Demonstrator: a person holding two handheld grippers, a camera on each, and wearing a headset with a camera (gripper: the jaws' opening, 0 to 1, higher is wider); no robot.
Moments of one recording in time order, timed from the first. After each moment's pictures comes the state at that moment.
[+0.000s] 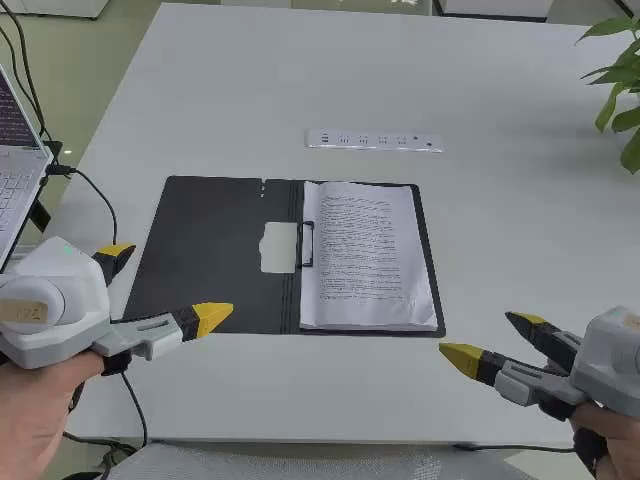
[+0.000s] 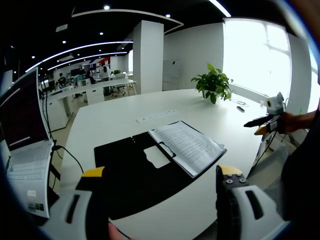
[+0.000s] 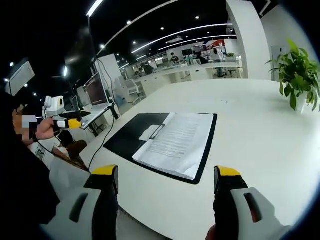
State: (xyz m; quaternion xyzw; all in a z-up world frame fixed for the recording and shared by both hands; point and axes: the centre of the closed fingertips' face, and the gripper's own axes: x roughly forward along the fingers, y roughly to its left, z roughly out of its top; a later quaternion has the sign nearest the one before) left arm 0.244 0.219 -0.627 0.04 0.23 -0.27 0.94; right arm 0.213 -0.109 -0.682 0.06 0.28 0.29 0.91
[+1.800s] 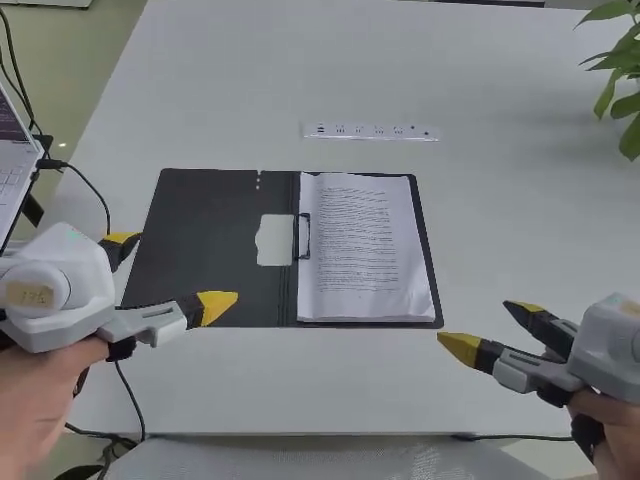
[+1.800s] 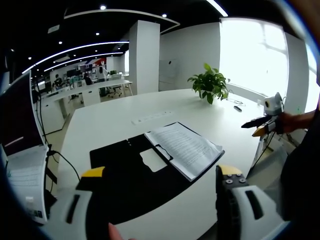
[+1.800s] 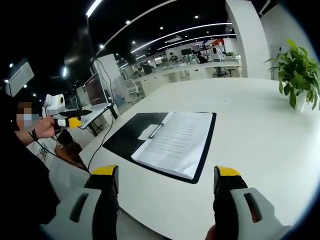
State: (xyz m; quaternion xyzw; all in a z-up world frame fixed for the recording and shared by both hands) left arm 0.251 0.205 -0.629 0.04 0.23 -0.29 0.93; right arm 0.212 -0.115 -0.685 0.07 0.28 0.28 0.91
